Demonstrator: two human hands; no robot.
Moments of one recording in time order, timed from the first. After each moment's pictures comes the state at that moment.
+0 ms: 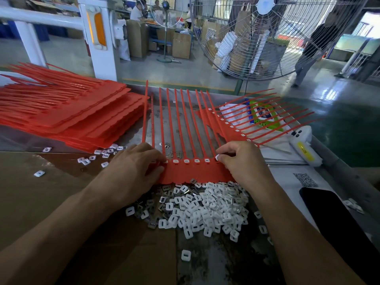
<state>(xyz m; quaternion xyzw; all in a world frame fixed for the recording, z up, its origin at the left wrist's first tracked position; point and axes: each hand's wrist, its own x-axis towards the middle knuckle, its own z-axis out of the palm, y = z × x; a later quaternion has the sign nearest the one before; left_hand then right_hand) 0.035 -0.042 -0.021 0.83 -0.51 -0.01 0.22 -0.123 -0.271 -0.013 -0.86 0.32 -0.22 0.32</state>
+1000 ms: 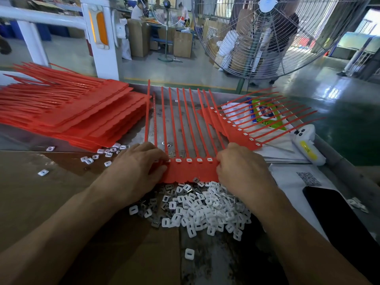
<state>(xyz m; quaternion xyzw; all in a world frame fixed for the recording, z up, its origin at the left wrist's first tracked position) 0.035 -0.041 -0.023 0.83 -0.51 0.01 0.22 -0.121 -0.225 0.011 -0.96 0.28 -0.06 -0.05</state>
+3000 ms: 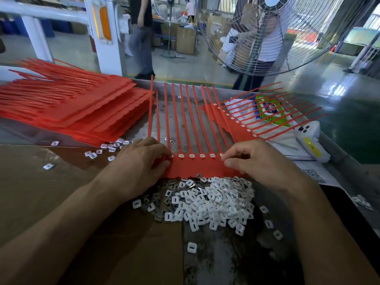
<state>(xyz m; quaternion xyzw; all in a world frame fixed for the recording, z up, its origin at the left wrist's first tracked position) 0.035 -0.042 -0.021 0.83 -0.51 0.01 0.23 -0.152 -0.277 0.011 -0.92 0.22 -0.10 0.32</state>
